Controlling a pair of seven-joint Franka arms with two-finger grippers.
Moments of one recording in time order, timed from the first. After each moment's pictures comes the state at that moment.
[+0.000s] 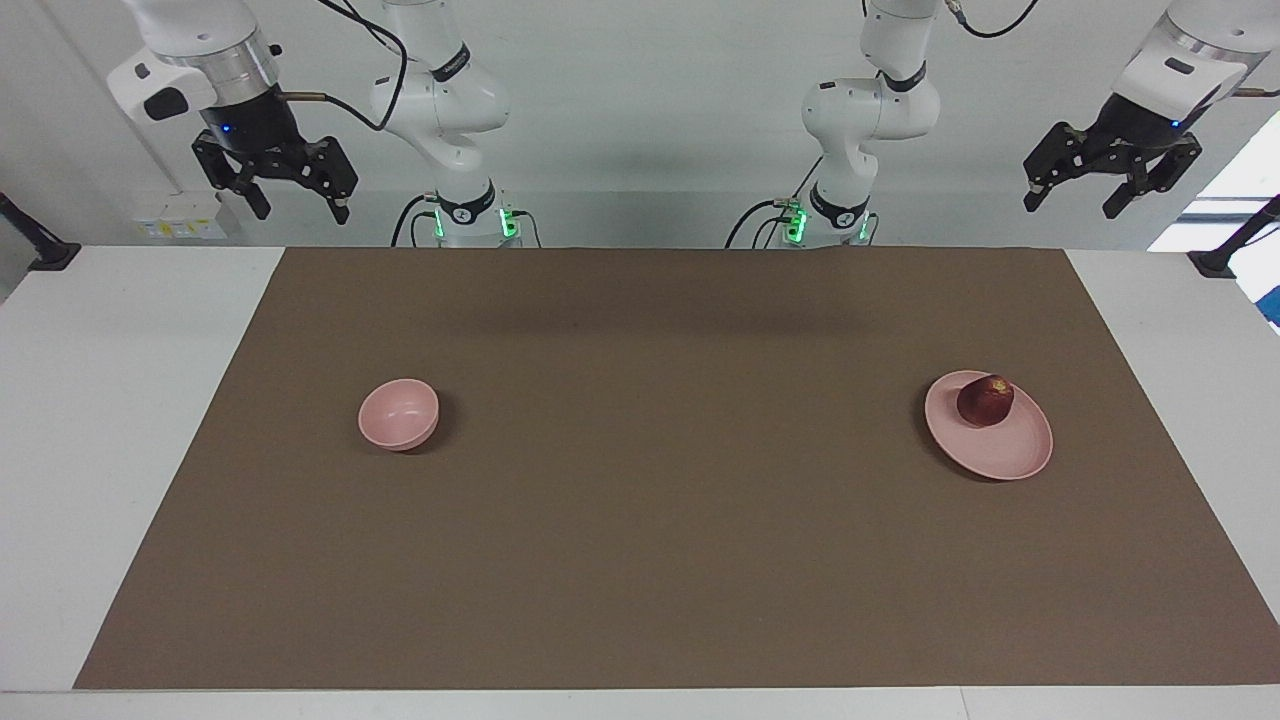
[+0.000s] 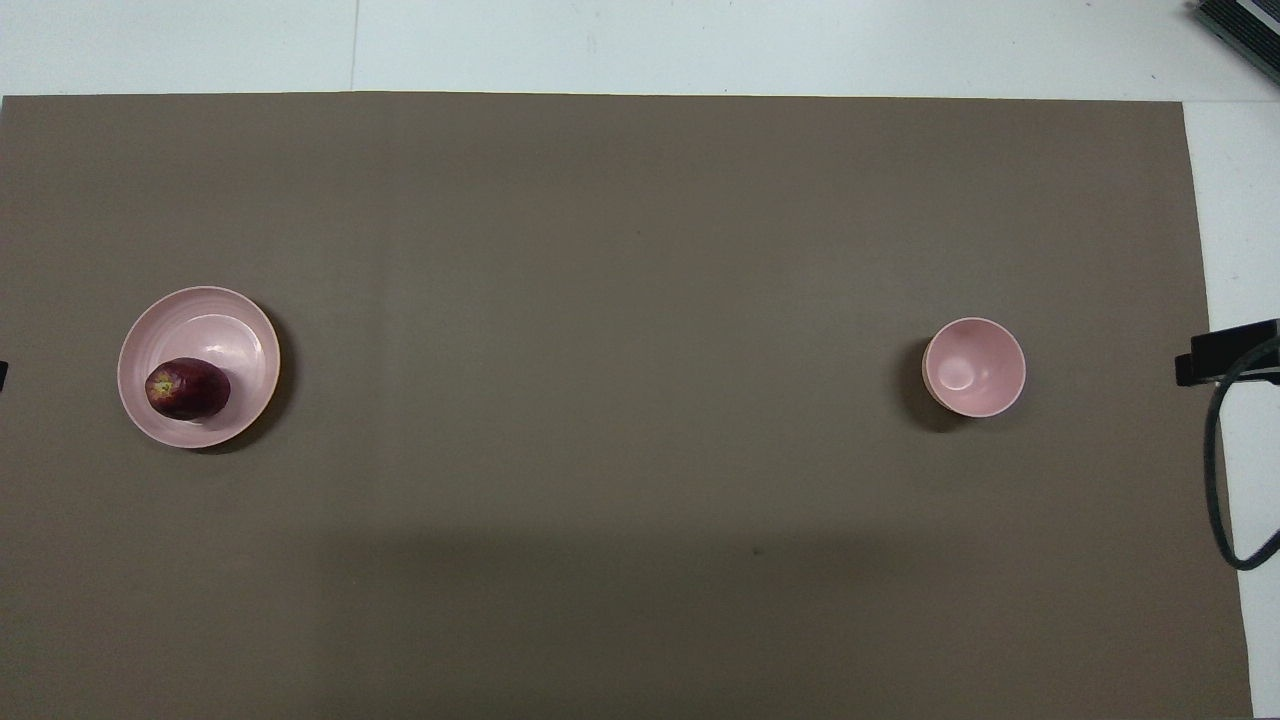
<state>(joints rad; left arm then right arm) -0.07 -0.03 0.10 -1.40 -0.02 1.33 0.19 0.06 -0.08 -0.10 -1.53 -0.03 1.44 0.04</state>
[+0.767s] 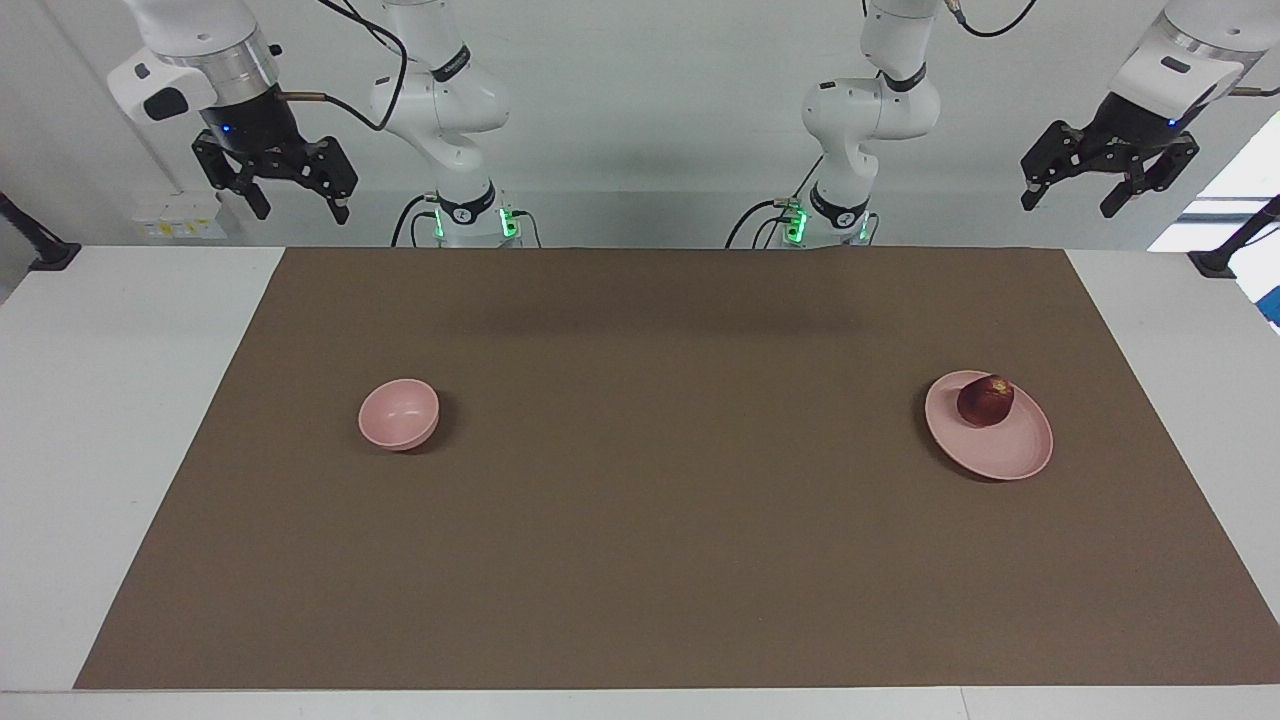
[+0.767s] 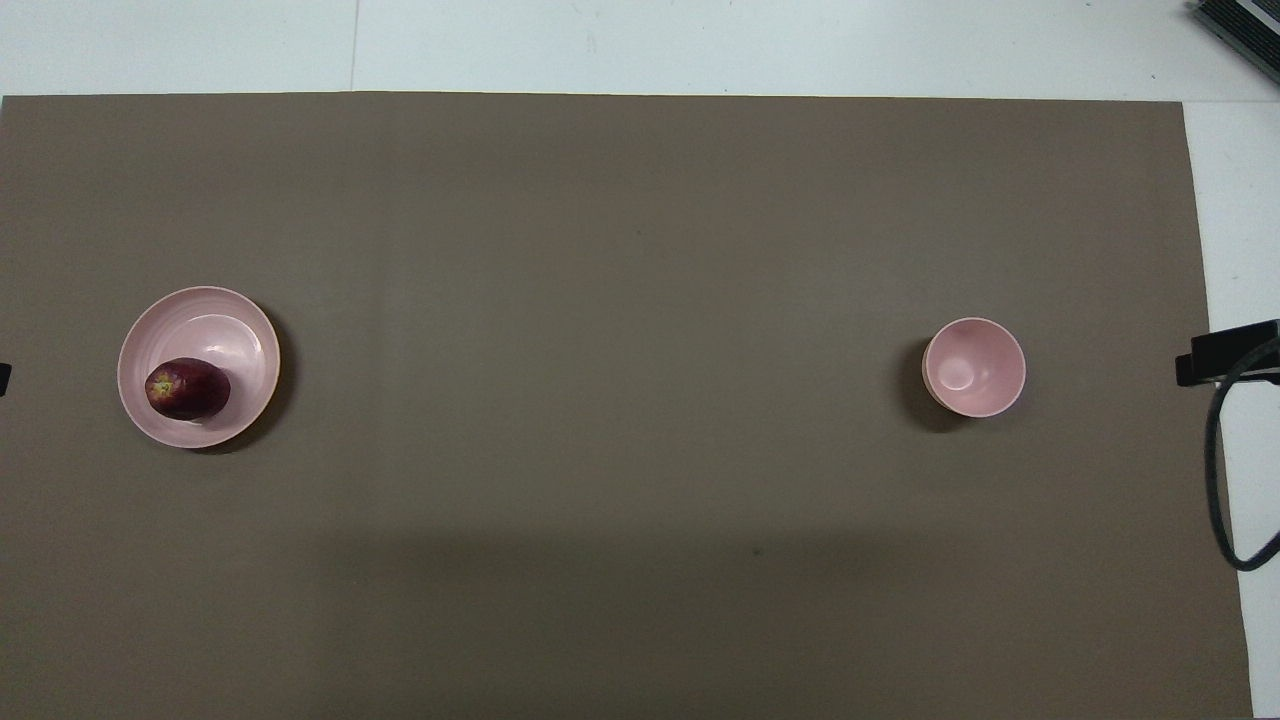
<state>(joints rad) -0.07 -0.03 0.10 -1.40 -0.02 1.33 0.18 0.06 -0.08 -0.10 -1.53 -0.03 1.44 0.03</state>
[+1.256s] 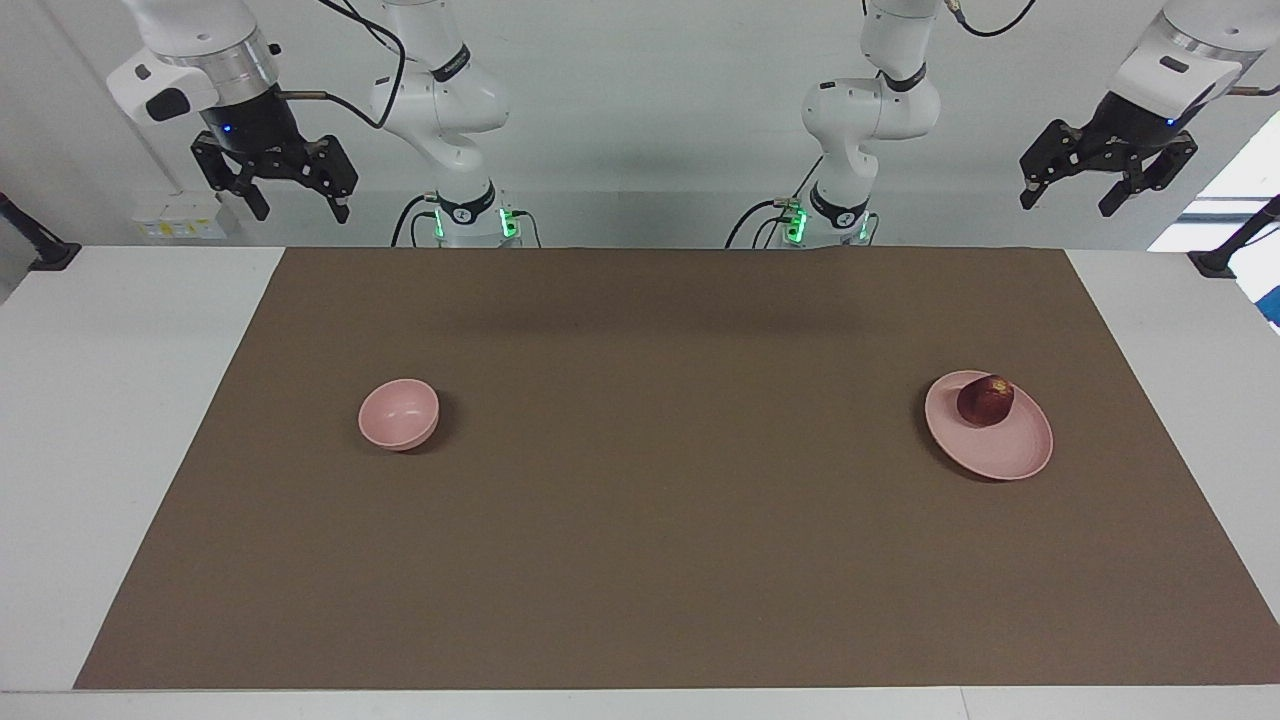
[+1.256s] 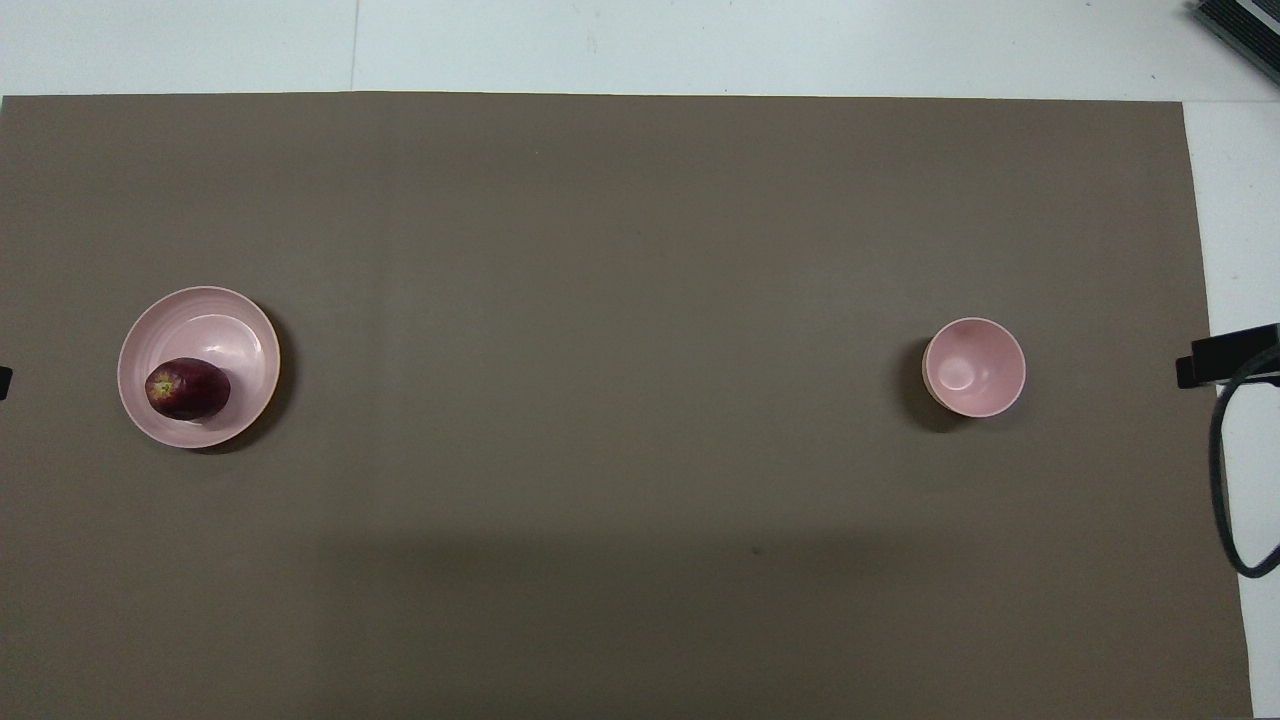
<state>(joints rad) -0.07 -0.04 0.10 -1.40 -0.02 1.32 0.18 0.06 -0.08 -0.10 -1.53 -0.03 1.44 0.00</state>
